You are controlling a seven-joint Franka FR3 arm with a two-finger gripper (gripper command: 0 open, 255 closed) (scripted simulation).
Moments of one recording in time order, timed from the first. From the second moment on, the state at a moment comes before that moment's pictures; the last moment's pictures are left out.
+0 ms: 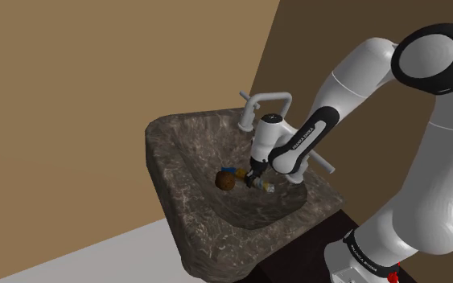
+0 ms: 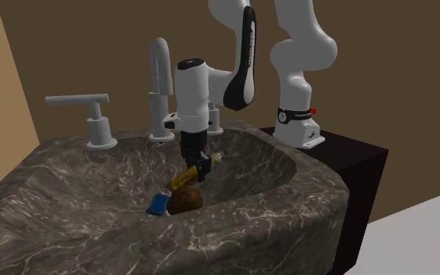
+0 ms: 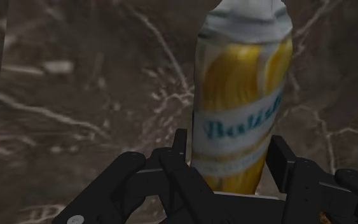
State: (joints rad) arm -0.03 0.37 0.02 -2.54 -0.44 2.83 0.28
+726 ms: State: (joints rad) arm -0.08 0.20 0.09 -2.58 -0.33 2.70 0.18
